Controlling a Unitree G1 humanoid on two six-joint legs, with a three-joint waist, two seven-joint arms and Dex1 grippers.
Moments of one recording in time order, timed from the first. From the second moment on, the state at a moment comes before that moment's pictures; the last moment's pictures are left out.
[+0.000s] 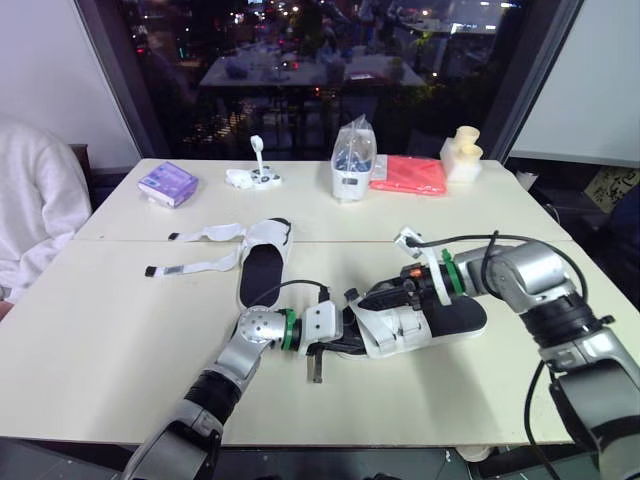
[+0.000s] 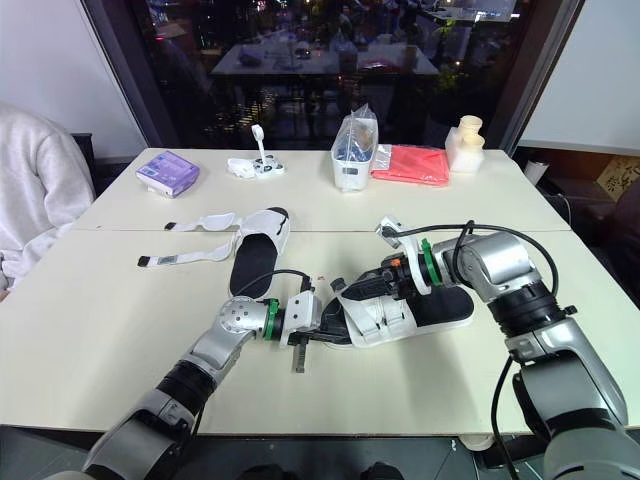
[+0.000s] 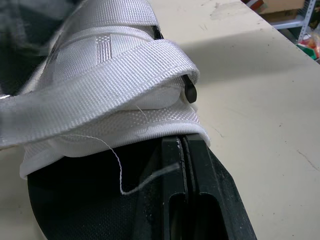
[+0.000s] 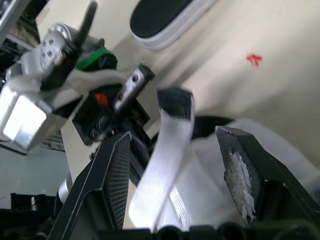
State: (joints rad) left arm -0.59 0.21 -0.35 0.49 -0.04 -0.24 -1.15; right arm -0.94 -0.70 0.34 0.29 0.56 1.06 1.14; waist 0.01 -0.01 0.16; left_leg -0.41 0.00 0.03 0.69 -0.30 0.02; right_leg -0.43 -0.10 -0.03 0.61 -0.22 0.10
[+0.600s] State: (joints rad) left arm -0.58 0.22 -0.35 0.46 -0.04 -0.22 -1.15; right arm -1.04 -0.60 0.39 0.54 0.38 0.98 1.33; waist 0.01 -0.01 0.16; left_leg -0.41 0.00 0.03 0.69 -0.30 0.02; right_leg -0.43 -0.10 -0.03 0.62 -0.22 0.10
